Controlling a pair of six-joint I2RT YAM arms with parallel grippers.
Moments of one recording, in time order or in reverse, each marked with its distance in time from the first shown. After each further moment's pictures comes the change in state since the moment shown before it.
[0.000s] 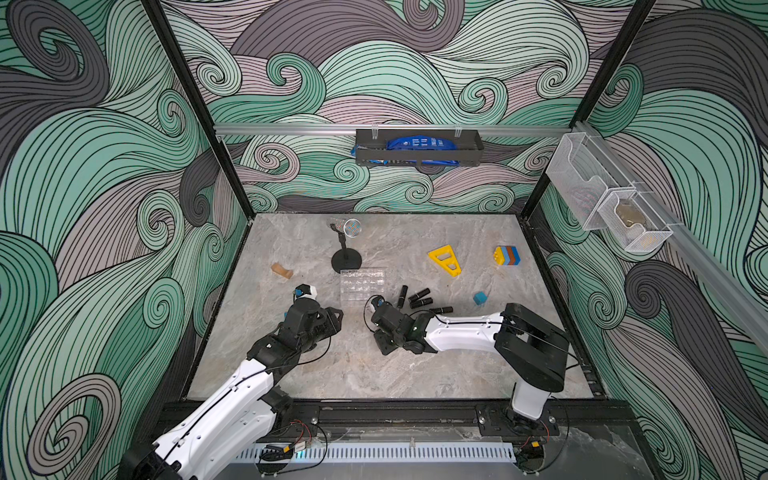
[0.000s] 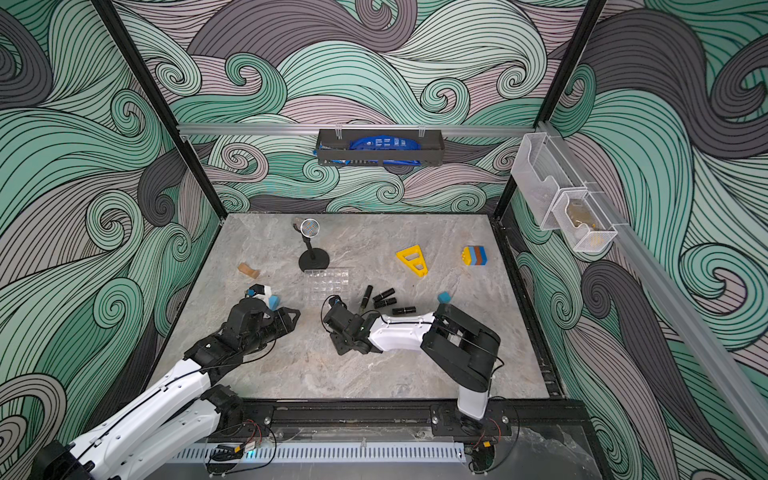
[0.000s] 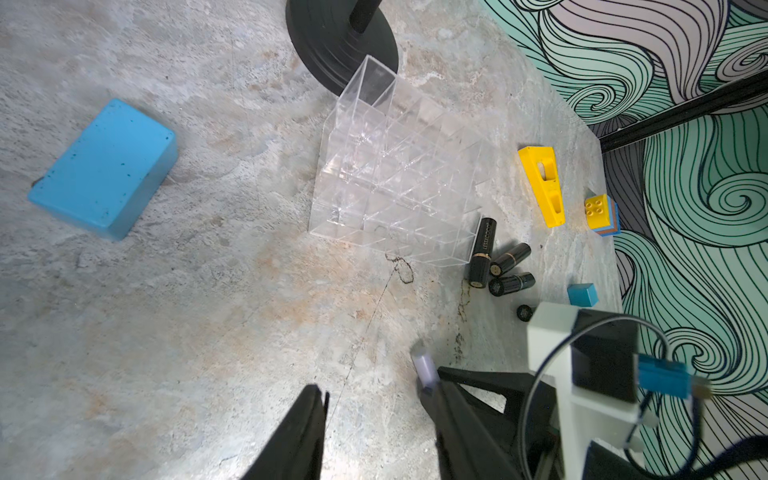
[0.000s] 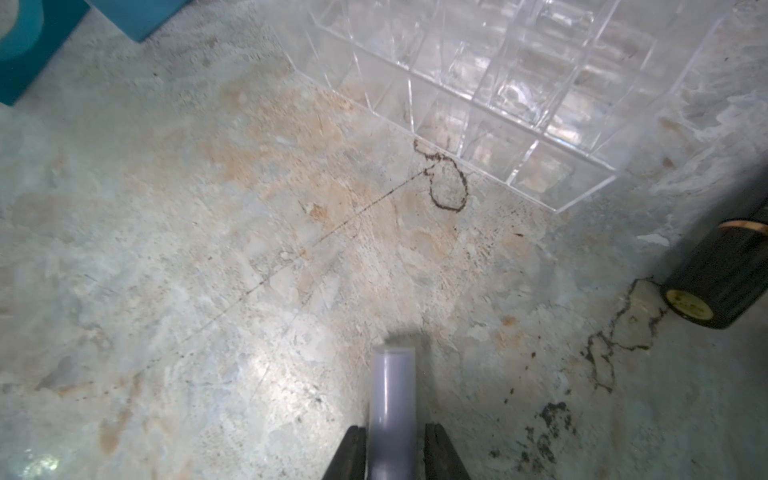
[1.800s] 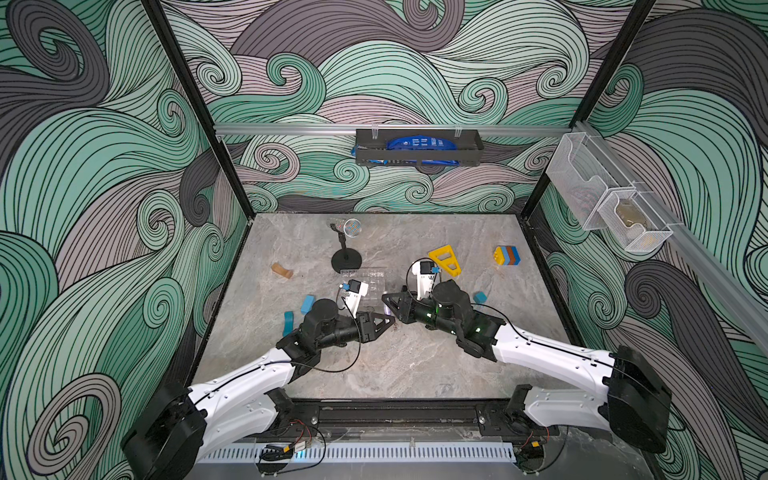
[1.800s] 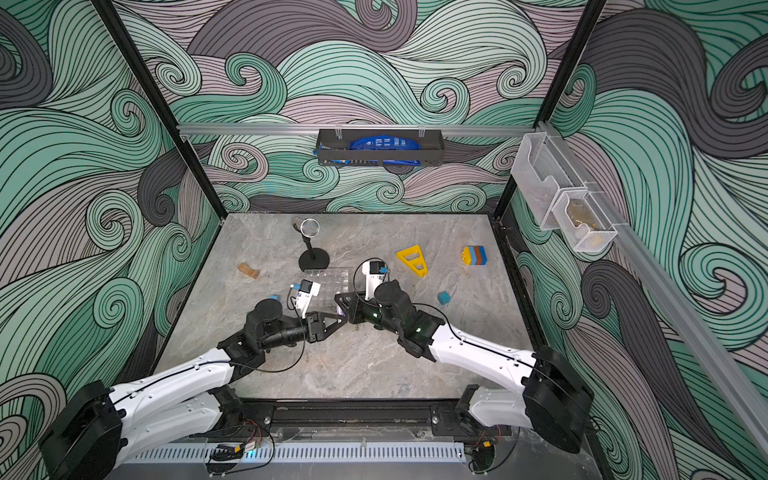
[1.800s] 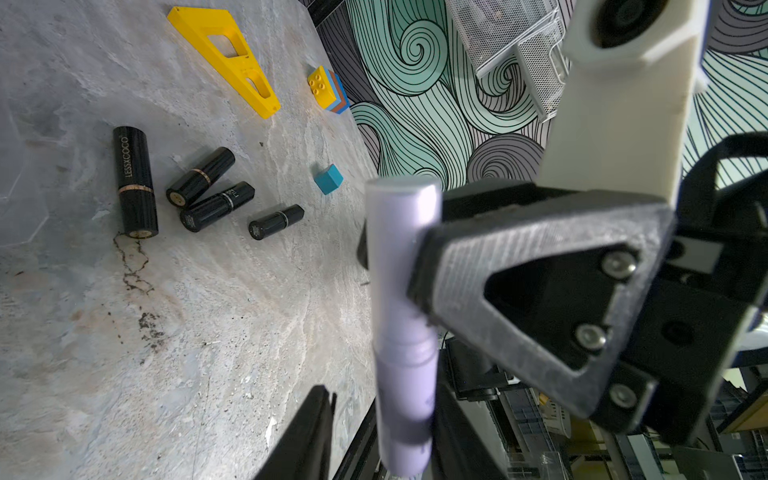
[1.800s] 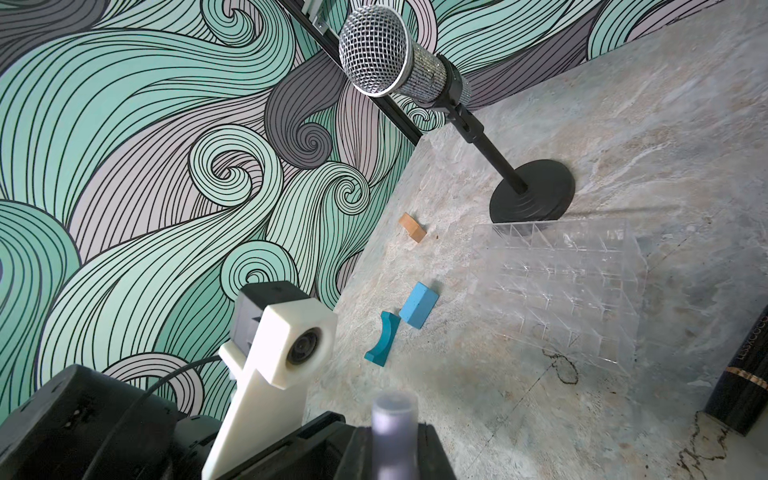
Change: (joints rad) left arm -0.226 0.245 -0.064 0.743 0.490 -0.045; right arm -0.151 -0.565 -0.255 0.449 -0.250 0.366
